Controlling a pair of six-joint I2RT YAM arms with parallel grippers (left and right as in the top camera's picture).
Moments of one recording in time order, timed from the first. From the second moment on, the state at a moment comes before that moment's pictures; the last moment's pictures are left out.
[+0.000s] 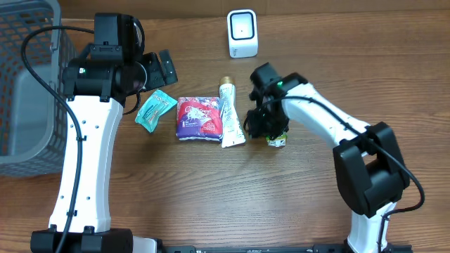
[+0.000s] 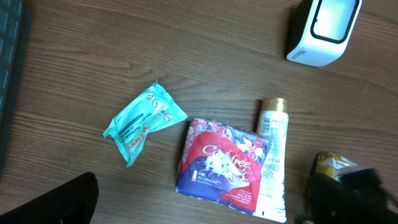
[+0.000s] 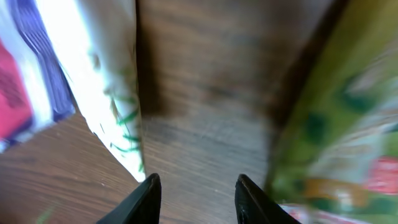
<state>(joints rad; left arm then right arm) -0.06 1.59 1.74 -1.15 0.00 -0.36 0.52 2.03 1.49 -0.97 -0.28 0.34</state>
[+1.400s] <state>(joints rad) -0.06 1.59 1.74 -1.15 0.00 -0.36 0.19 2.03 1.46 -0.67 -0.19 0.91</state>
